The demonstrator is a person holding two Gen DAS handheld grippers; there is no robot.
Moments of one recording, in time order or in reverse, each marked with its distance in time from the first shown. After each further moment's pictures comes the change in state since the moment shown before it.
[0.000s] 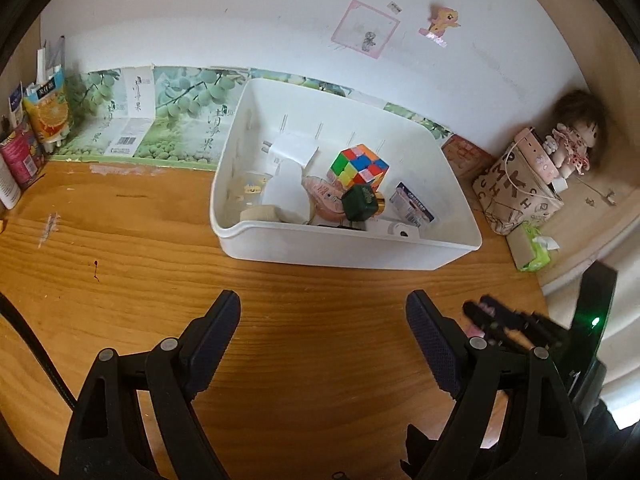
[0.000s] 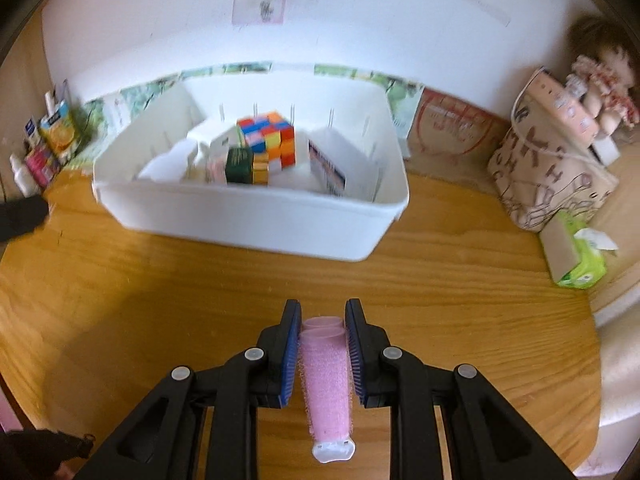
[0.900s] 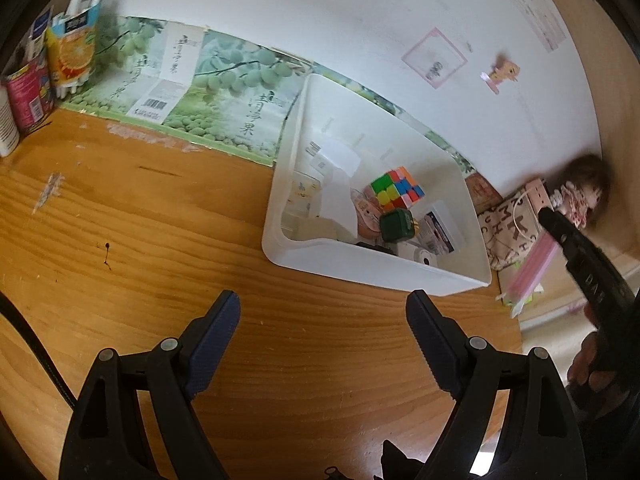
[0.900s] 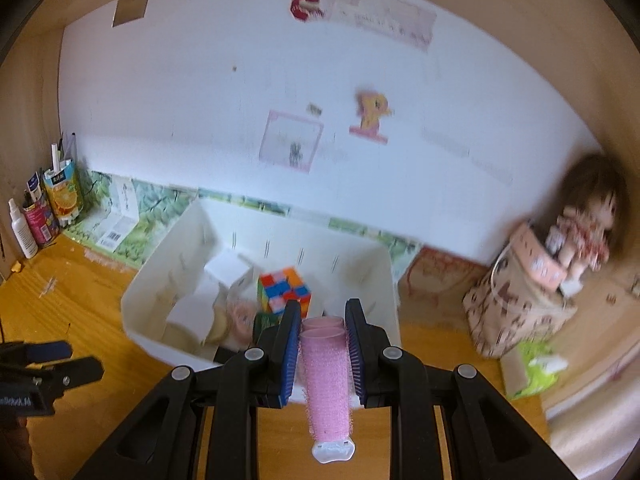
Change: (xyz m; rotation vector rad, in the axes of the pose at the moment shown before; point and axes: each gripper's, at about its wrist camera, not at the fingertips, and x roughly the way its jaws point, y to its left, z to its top) left arm 0.002 0.071 0.013 -0.189 0.012 -0.090; right arm -0.060 0.055 0.107 -0.126 -0.286 -0.114
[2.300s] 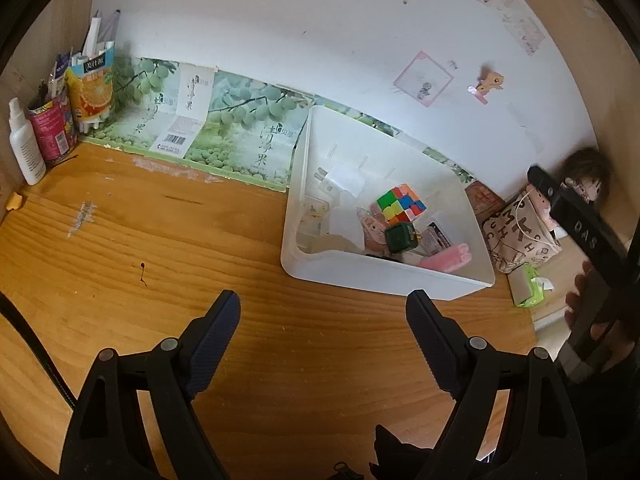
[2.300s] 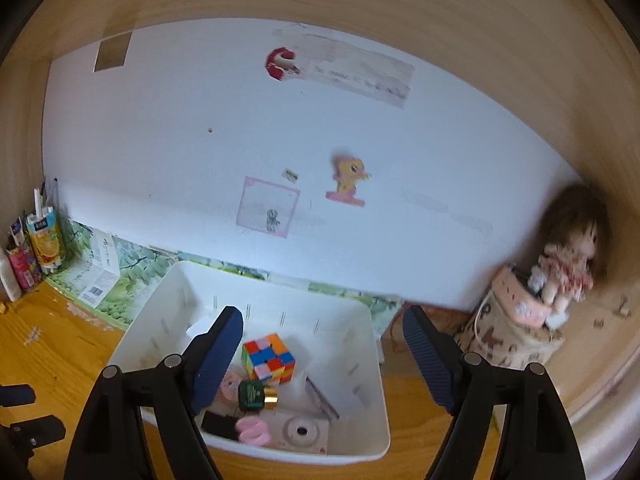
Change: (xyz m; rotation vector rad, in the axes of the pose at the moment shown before) left arm -0.035 -0.007 -0.010 0.076 -0.090 0.063; right arm -0.005 -0.013 0.014 0.082 -0.132 -0.047
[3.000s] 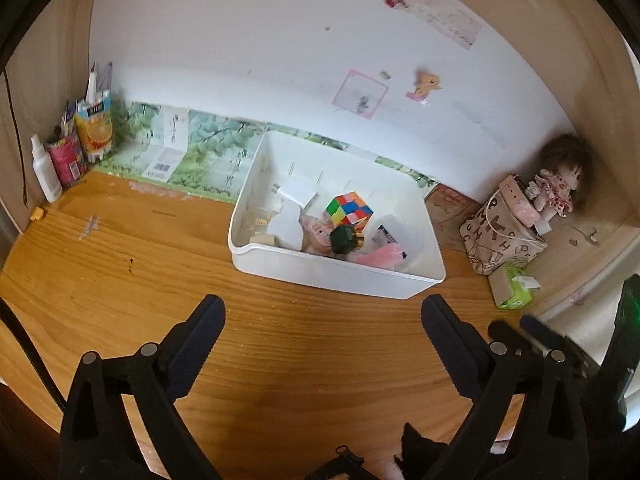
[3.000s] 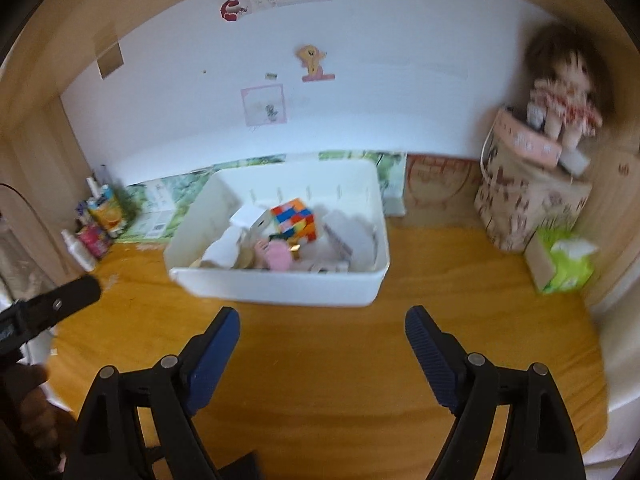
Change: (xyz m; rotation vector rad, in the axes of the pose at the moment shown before) left arm -0.044 -0.099 -0.032 0.051 -0.087 0.065; right arm -0.070 -0.085 -0.085 0.223 0.337 0.299
